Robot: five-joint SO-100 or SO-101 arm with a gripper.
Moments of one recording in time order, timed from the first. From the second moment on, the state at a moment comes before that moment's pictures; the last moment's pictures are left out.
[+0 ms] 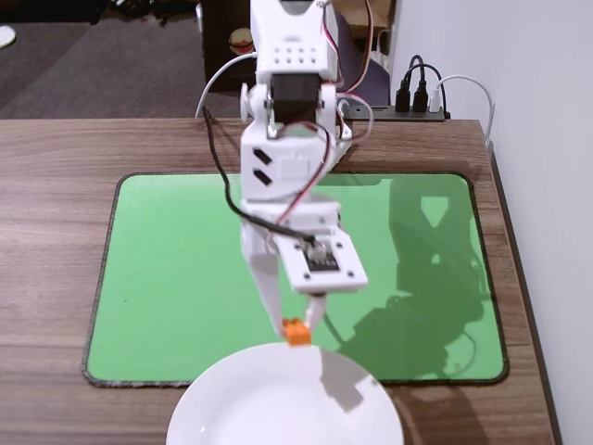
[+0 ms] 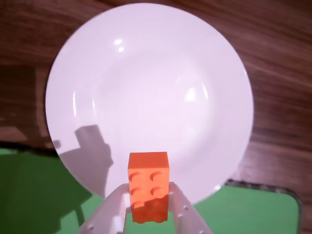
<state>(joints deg) 0.2 92.7 98.3 47.1 -105.0</state>
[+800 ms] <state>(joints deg) -0.8 77.1 92.8 47.1 -100.5</state>
